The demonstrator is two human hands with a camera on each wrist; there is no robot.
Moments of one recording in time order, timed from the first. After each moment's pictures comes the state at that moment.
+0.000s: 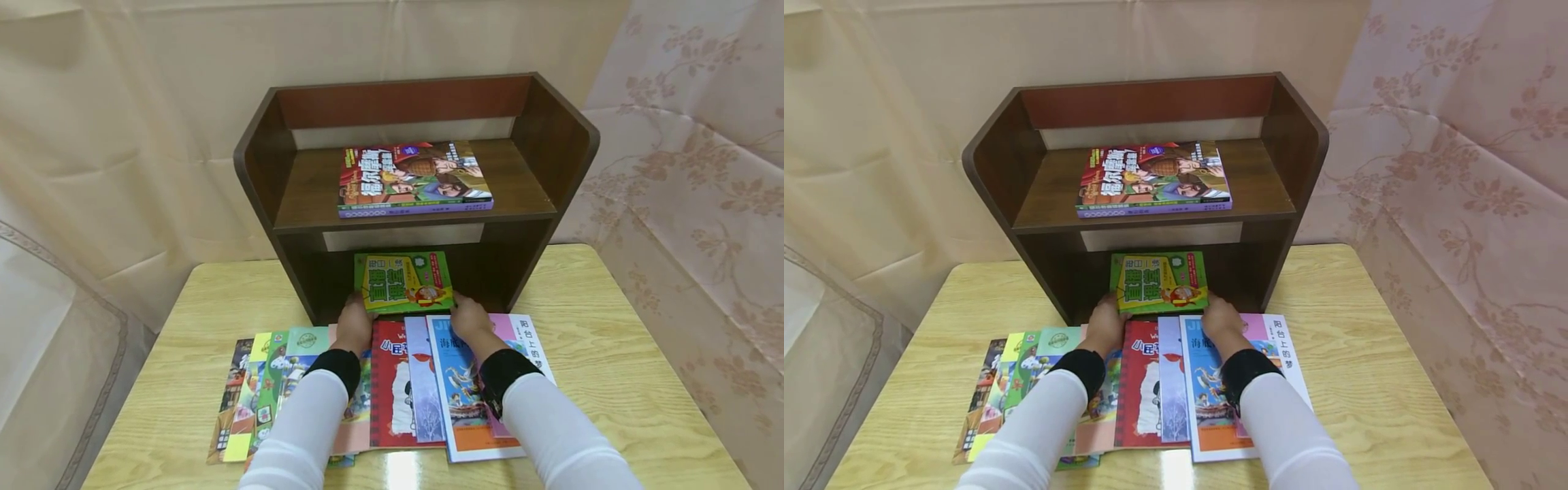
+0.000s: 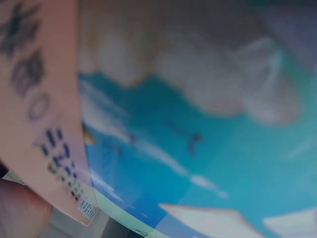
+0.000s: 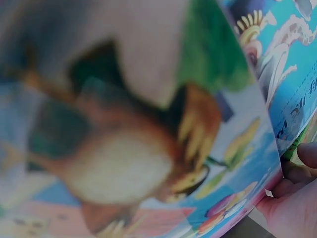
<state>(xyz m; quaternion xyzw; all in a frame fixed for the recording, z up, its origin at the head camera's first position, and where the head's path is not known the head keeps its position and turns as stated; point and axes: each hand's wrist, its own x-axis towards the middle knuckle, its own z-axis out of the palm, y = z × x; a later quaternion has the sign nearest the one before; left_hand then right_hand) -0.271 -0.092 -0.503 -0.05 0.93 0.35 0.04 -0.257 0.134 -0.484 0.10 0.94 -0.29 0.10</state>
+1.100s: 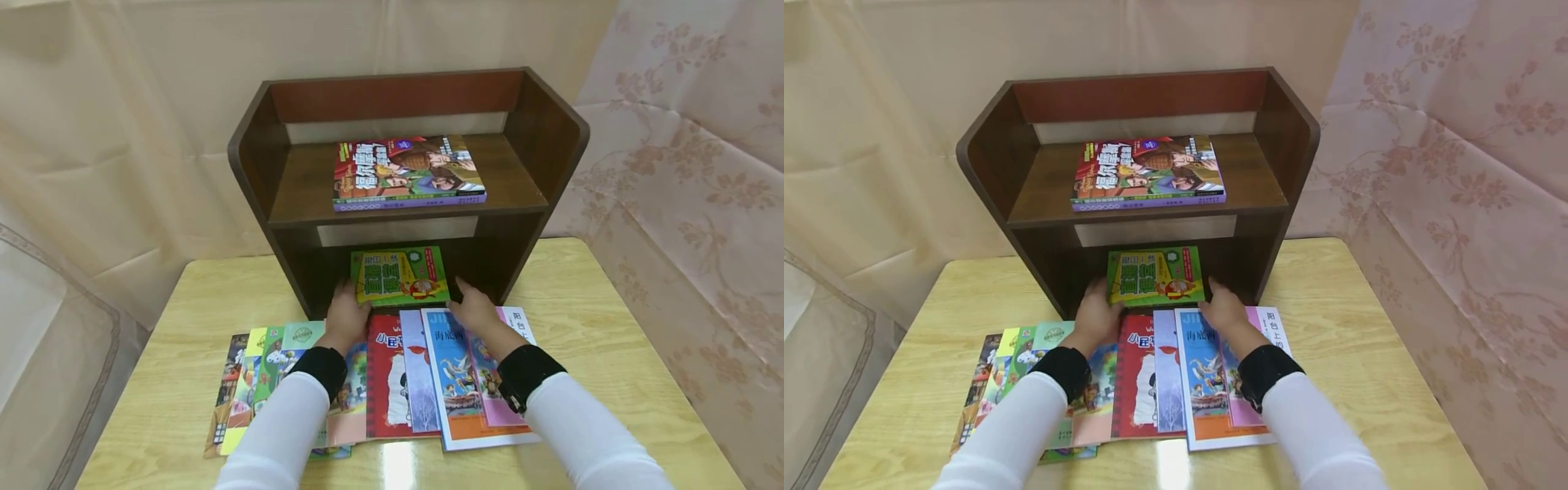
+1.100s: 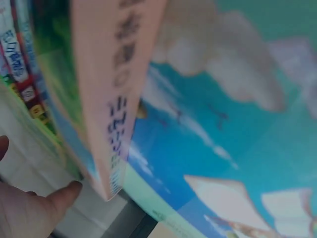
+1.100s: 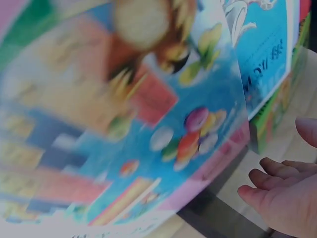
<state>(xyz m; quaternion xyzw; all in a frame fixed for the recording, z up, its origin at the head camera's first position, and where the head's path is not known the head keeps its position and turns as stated) -0.259 -0.099 -0.476 -0.02 0.94 0.35 0.01 -0.243 0.153 -0.459 0.04 0.93 -0.34 0.11</state>
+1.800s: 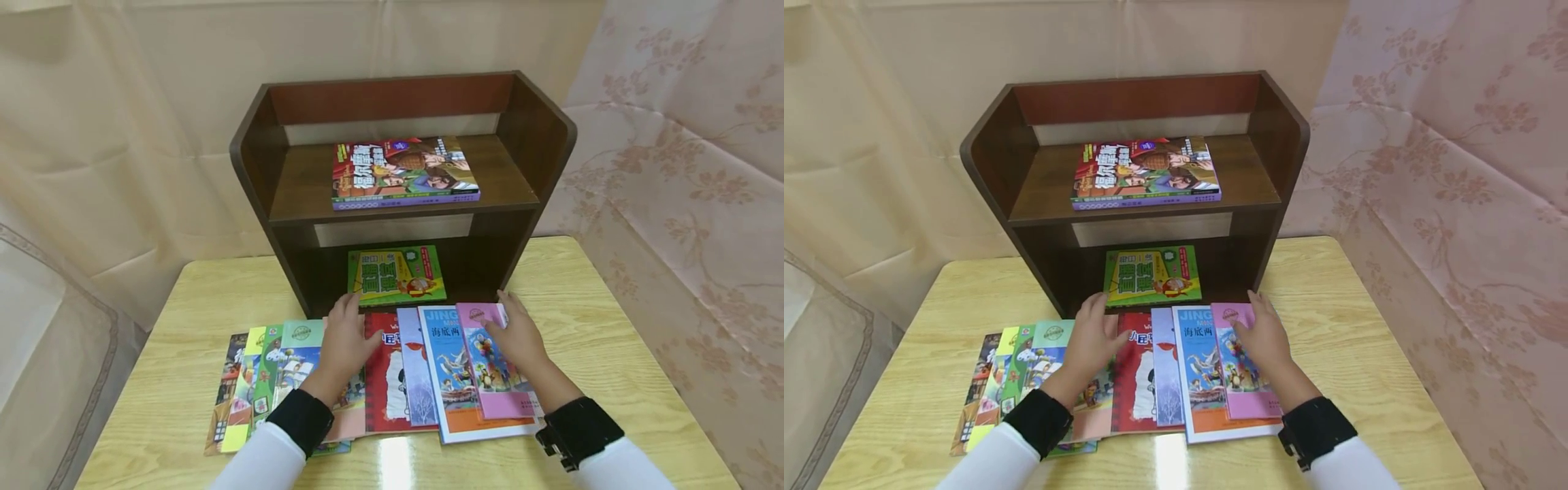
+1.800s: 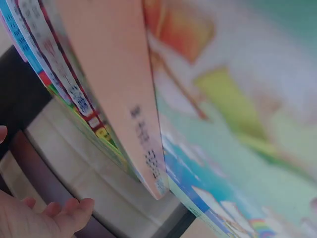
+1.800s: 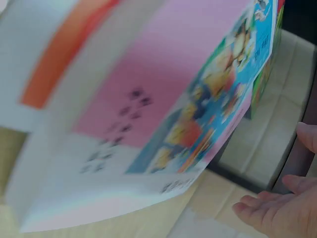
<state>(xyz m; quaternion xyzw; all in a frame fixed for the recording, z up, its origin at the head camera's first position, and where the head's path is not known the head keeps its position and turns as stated) -0.191 -0.100 -0.455 0.09 0.93 0.34 -0.08 -0.171 0.202 -0.444 0.07 0.93 -0.35 0.03</state>
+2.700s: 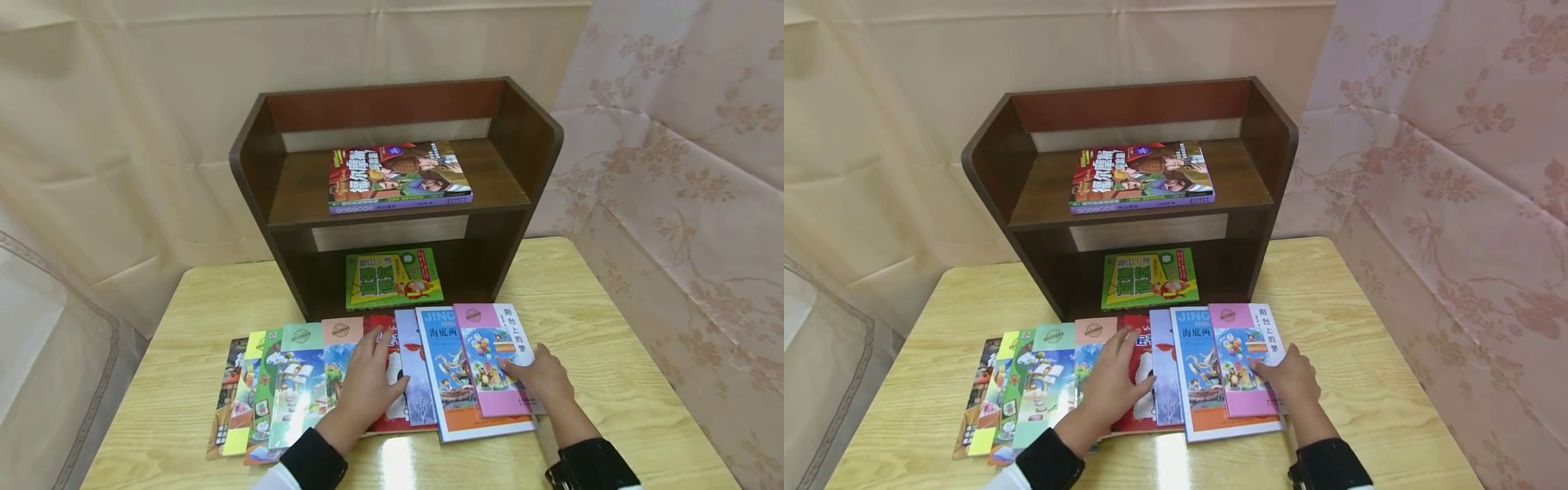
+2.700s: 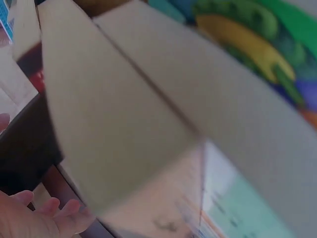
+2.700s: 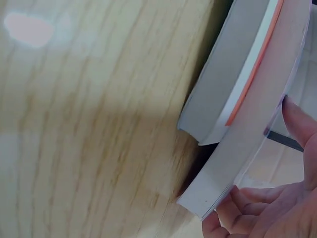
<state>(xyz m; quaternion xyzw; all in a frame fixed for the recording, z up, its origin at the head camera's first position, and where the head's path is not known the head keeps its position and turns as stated) -0.133 -0.071 -0.464 0.16 0.95 0.28 -0.04 -0.124 0.238 -0.481 0.23 0.91 -0.31 0.14</state>
